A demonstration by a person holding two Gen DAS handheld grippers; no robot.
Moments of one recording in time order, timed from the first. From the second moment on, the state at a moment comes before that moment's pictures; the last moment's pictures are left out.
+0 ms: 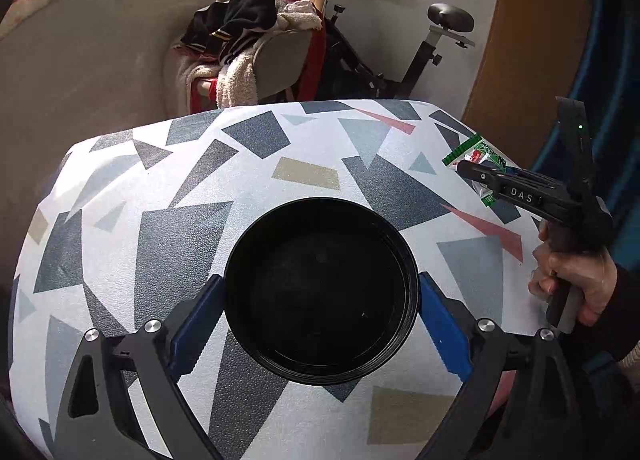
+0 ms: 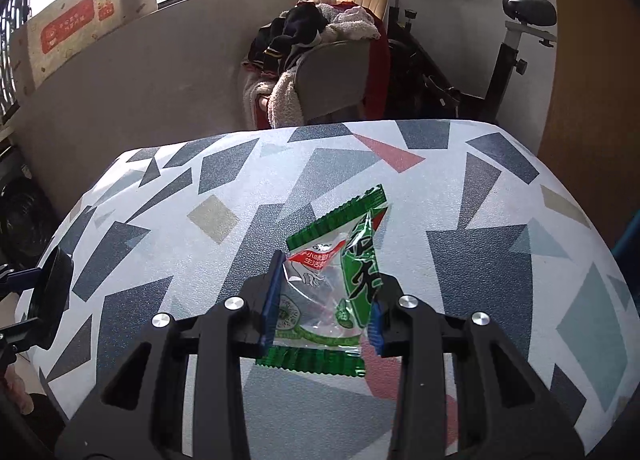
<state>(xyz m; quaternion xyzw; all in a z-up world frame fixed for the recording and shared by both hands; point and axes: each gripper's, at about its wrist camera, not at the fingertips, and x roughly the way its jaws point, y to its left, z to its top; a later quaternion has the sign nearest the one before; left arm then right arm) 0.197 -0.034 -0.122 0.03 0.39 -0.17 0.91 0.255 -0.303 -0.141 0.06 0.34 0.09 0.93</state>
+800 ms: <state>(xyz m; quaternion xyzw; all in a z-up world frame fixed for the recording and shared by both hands) 0.020 -0.019 -0.145 0.04 0.41 -0.21 0.89 0.057 -0.255 -0.116 0.08 0.33 0.15 0.93</state>
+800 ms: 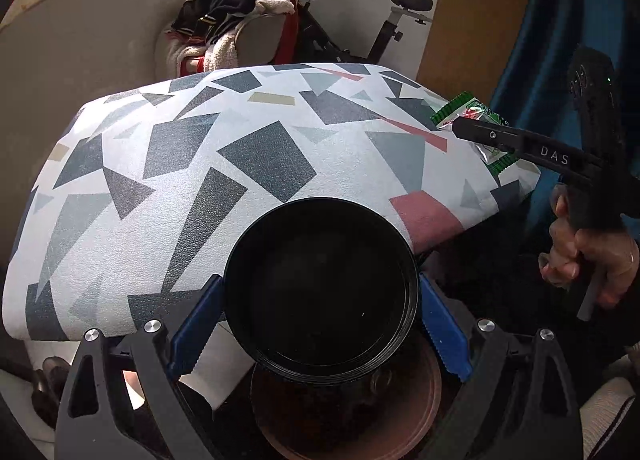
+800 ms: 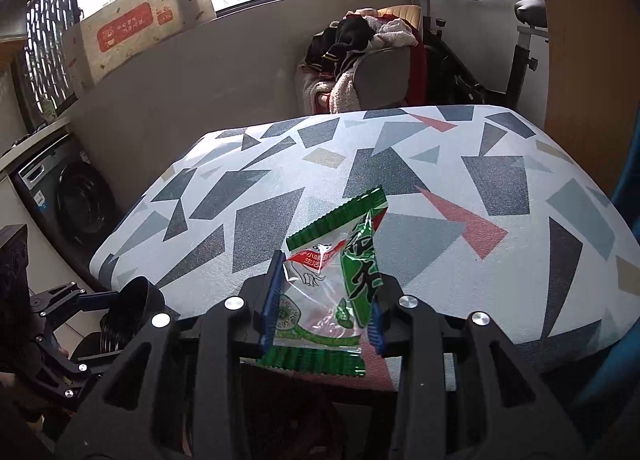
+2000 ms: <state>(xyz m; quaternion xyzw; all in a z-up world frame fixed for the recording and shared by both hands) -0.019 0.038 -0.144 0.01 0.32 -0.14 0.94 0.006 -0.159 -0.197 -0.01 0.44 0.23 0.87</state>
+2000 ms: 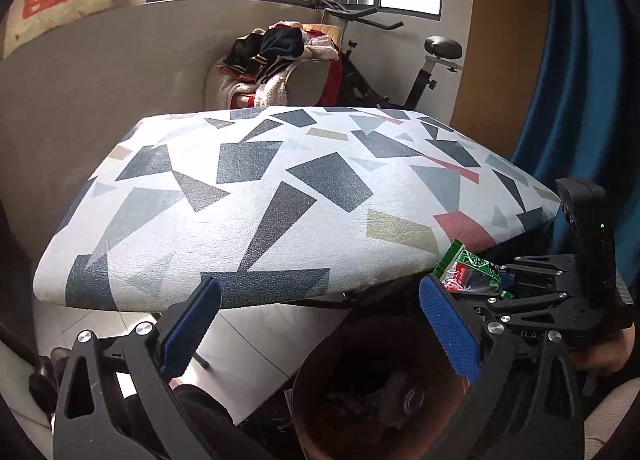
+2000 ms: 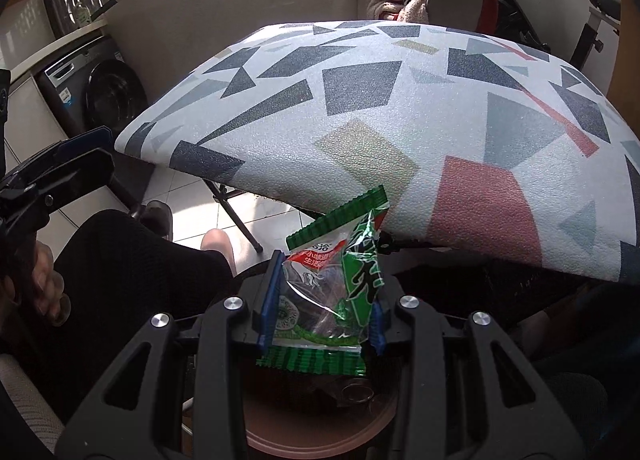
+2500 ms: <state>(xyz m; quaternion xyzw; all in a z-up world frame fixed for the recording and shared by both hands) -0.015 0.043 -0.149 0.00 0.33 -0.13 0.93 0.005 -0.147 -0.206 -0.03 0.45 0.23 0.86</state>
